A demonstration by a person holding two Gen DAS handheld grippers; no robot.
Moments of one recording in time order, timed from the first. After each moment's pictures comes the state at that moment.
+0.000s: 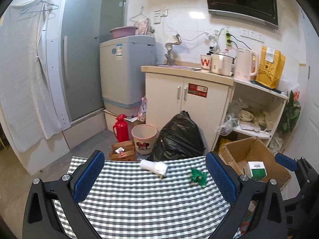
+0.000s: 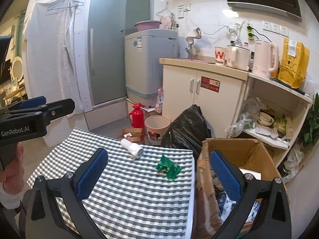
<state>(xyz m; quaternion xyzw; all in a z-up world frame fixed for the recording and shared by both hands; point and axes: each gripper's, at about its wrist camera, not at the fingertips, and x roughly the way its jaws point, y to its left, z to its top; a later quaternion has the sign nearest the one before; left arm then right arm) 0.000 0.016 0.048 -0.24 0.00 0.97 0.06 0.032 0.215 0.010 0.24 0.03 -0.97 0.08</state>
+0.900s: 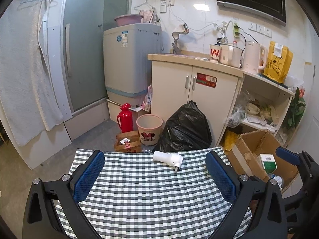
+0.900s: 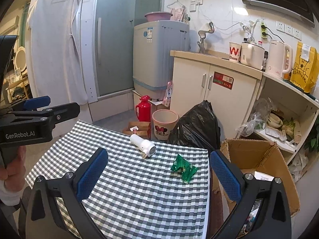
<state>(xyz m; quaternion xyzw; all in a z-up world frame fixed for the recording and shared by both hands) -0.033 -0.021 0.017 -0.28 0.00 0.96 0.06 0.000 0.179 -0.015 0.27 0.05 -0.96 0.09</state>
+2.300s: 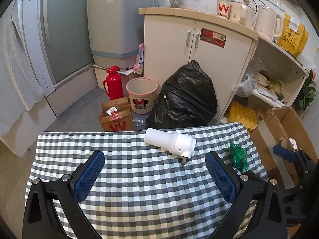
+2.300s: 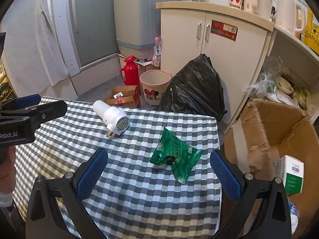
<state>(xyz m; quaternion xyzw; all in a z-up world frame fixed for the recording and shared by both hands) -0.162 0.003 -0.100 -0.41 0.01 0.91 0.09 -0.127 0.212 -0.139 0.40 0.03 -0.91 0.06</state>
